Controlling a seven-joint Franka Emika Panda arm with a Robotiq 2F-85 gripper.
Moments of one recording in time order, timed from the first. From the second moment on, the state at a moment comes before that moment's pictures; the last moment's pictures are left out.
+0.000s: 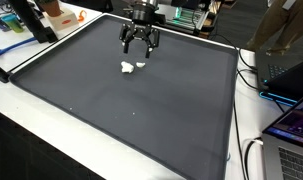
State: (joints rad) arm 0.10 0.33 0.08 -2.61 0.08 3.67 0.03
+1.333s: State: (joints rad) arm 0.08 0.30 0.09 -2.60 0.06 3.60 0.06
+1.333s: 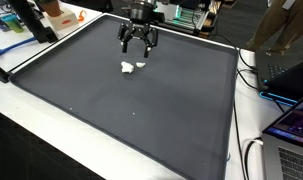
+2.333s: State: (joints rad) arm 0.03 0.14 0.15 -2.49 0.09 3.03 0.10
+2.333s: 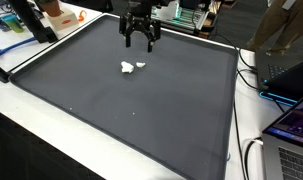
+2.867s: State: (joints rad) arm 0.04 0.14 0.14 -2.44 0.09 2.97 0.10
